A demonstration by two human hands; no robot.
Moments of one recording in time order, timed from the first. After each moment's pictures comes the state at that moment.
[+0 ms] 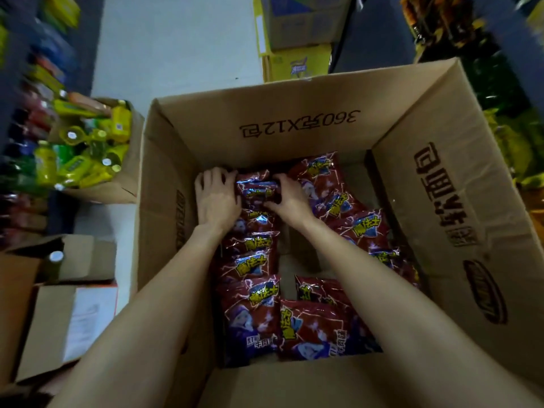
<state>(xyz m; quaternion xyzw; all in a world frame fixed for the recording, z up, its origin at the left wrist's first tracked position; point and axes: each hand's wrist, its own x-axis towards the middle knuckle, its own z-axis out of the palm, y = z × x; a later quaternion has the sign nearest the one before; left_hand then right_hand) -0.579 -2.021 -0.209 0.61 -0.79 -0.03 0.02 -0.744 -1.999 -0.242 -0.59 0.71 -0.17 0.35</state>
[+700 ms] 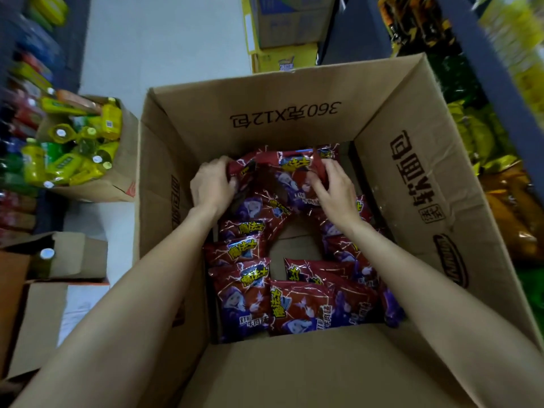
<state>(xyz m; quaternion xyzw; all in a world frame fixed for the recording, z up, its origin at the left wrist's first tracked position) -0.593 -2.011 -0.167 0.64 -0.74 -0.15 0.10 -0.818 -1.928 -0.183 -0.57 0.70 -0.36 0.24</state>
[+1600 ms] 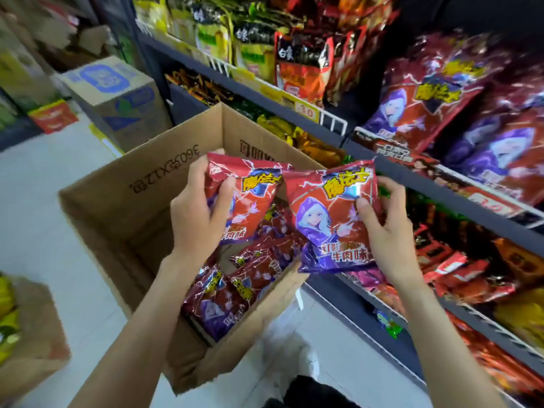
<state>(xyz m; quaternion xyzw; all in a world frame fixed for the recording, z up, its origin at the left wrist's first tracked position) -0.608 -1.823 0.013 0.16 -0.84 -0.30 0.42 -0.742 -1.599 0.002 -0.22 0.79 -0.57 0.03</state>
